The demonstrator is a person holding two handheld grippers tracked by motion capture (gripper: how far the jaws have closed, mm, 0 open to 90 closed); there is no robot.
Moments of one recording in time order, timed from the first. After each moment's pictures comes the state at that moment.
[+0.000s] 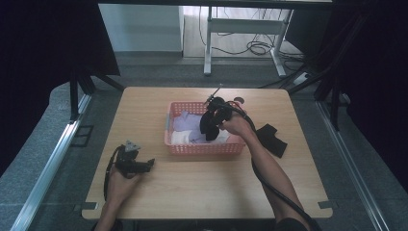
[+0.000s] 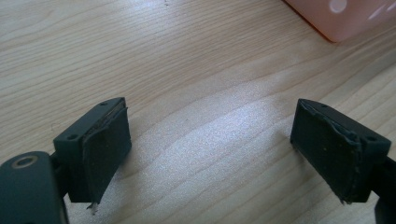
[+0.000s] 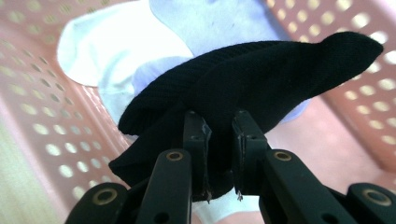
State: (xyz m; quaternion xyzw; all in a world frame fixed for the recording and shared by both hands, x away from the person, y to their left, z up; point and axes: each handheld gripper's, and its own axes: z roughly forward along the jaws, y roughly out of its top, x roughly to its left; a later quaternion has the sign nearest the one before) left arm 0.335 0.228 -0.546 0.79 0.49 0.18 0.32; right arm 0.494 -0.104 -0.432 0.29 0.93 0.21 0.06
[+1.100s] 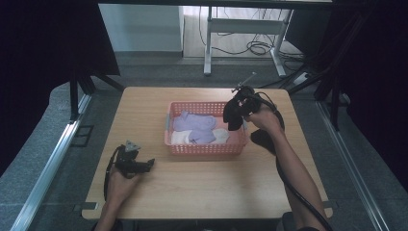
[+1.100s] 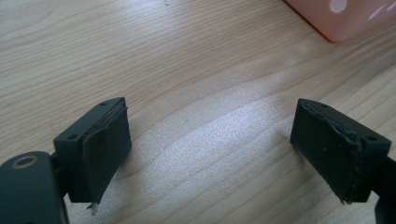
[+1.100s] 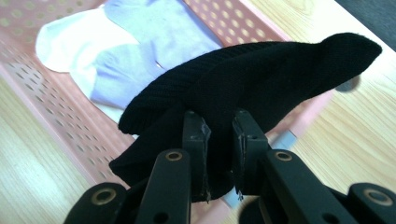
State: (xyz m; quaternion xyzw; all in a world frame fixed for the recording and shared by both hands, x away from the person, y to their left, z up) left arm 0.335 0.227 -0.546 0.79 0.49 0.18 0.32; right arm 0.481 -0.185 -0.378 0.34 0.90 0.23 0.11
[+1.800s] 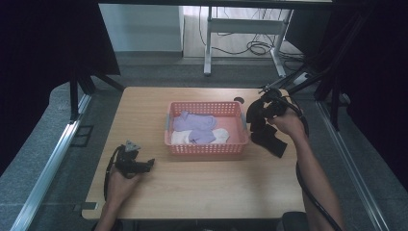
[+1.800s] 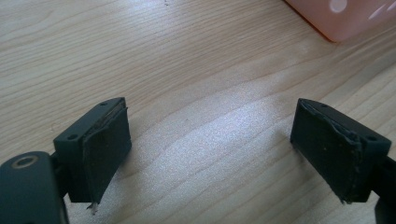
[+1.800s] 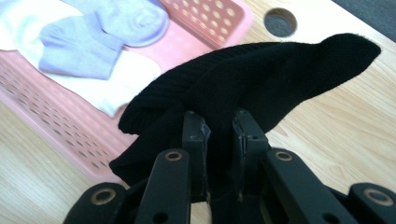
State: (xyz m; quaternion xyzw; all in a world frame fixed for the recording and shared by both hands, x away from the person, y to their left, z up) left arm 0.335 0.227 -0.546 0.79 0.49 0.18 0.32; right arm 0.469 -0.260 -0.375 0.40 0.88 0.22 0.14
